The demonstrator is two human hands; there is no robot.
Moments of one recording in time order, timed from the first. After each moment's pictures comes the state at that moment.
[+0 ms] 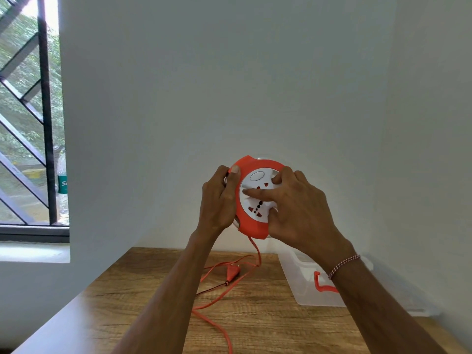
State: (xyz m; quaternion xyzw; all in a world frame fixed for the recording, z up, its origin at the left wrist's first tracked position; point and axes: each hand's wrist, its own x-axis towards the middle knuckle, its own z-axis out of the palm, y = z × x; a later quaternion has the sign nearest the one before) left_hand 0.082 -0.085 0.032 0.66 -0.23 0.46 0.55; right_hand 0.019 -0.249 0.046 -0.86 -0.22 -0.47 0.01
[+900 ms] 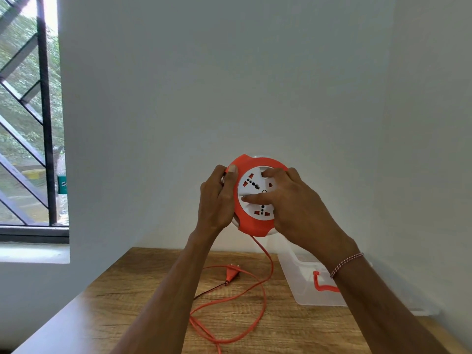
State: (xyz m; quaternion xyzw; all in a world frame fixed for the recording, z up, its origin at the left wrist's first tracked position) left_hand 0.077 -0.086 0.034 0.65 -0.23 0.47 0.56; right_hand 0.013 -0.245 0.054 -0.89 -0.23 -0.40 -0.02
